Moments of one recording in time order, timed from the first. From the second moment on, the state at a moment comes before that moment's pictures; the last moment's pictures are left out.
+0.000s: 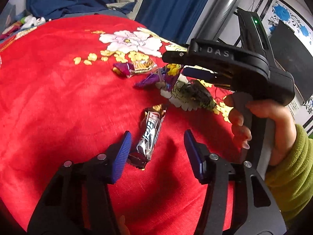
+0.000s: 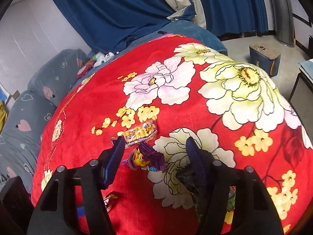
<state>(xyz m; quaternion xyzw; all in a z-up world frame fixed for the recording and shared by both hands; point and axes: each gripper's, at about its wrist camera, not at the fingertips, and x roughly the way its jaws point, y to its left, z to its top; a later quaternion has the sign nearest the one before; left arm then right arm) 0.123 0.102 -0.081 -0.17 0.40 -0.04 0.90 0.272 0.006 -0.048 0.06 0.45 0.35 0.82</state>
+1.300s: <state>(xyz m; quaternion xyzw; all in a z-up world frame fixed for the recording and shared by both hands) 0.111 0.118 -0.055 -0.22 0.33 -0.06 0.91 0.215 -0.077 -0.006 0.10 0.36 0.31 0.87</state>
